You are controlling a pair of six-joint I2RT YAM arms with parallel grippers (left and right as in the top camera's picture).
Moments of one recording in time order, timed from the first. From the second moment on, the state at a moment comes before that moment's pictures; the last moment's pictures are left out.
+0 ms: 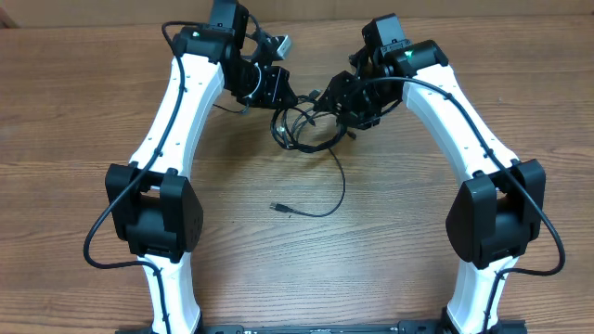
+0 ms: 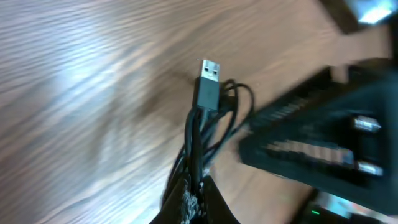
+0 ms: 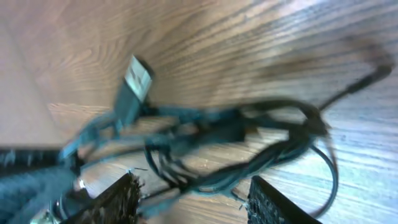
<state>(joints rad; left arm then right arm) -0.22 2.12 2.02 -1.16 0.70 0.02 0.31 2.06 1.85 -1.04 -0.55 0.62</state>
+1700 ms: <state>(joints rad) -0.22 2.12 1.94 -1.17 0.40 -0.30 0.27 2.03 1.75 -1.09 -0.44 0.47</state>
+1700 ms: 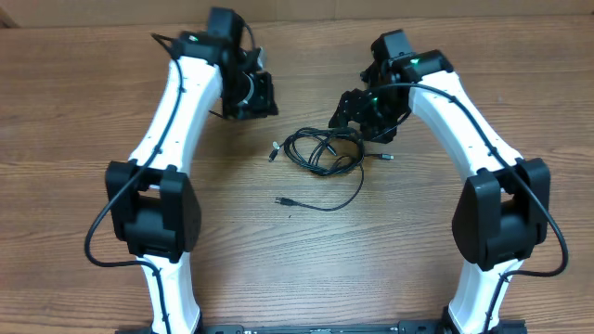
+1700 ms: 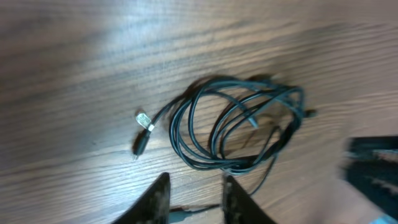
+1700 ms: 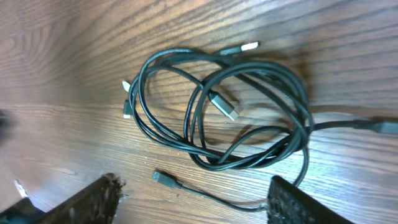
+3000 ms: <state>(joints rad) -0.35 2.11 1.43 -0.68 0.29 -0.65 0.26 2.03 1.75 -1.10 -0.44 0.46</state>
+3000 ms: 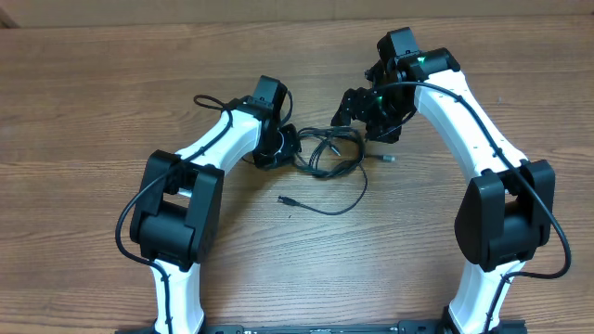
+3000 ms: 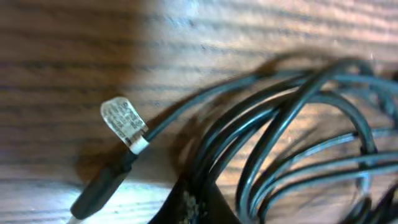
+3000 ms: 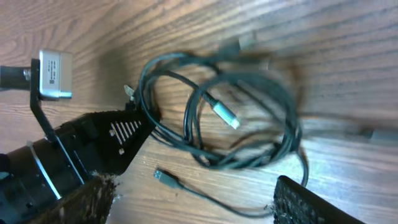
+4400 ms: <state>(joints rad) -0.23 1.65 1.43 -0.73 0.37 -0.26 0.41 2.03 1.75 -0.69 -0.74 0.68</state>
